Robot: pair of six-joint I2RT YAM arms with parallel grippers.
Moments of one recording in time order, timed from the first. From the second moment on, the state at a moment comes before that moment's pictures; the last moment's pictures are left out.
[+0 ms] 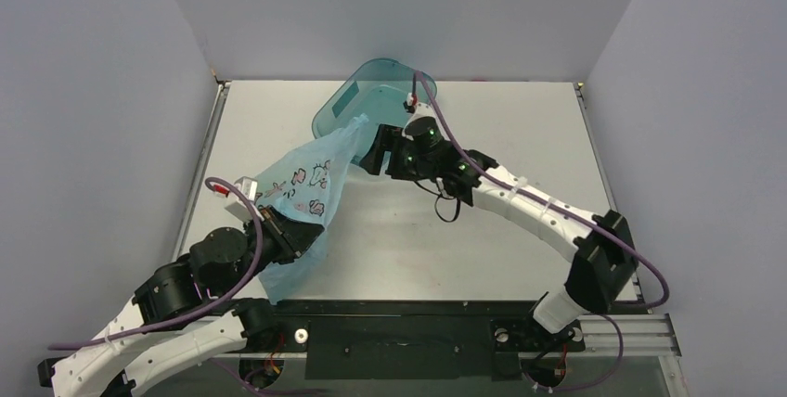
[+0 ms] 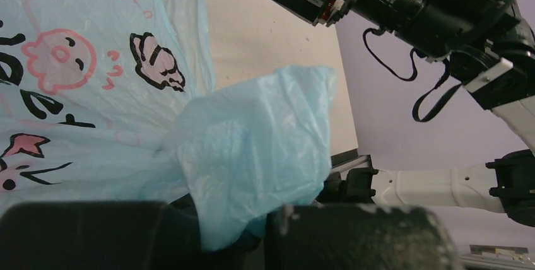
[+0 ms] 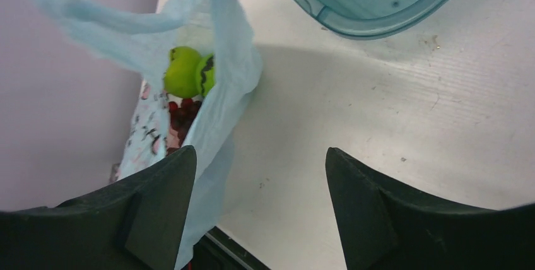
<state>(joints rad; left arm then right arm) -1.03 0.43 0.85 -0.76 -0.43 -1.03 0.79 1.61 1.36 -0.32 -0.01 0.73</state>
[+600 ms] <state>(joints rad) -1.03 0.48 0.88 -0.73 -0.36 -1.01 1.06 1.49 1.08 0.01 0.15 1.02</state>
